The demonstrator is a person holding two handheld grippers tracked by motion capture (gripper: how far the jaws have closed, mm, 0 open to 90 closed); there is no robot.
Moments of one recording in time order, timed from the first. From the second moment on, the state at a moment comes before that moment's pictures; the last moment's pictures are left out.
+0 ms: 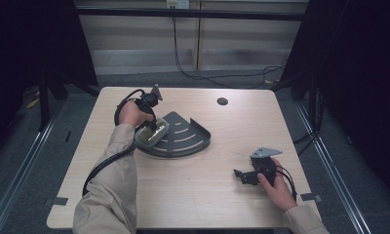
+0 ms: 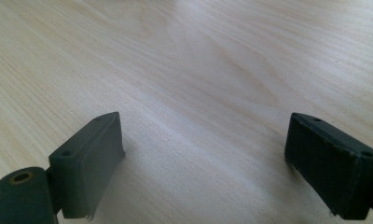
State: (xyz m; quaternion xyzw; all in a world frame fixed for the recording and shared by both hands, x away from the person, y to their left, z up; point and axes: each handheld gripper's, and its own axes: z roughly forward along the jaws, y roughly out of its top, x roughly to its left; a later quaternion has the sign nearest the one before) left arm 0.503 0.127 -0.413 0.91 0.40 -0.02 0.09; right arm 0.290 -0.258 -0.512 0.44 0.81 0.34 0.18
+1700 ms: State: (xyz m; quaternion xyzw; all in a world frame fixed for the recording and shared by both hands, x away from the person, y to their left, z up) left arm 0.503 0.131 -0.421 0.89 0.44 0.00 0.11; right arm 0.290 -0.258 -0.512 0.44 0.81 0.34 0.18
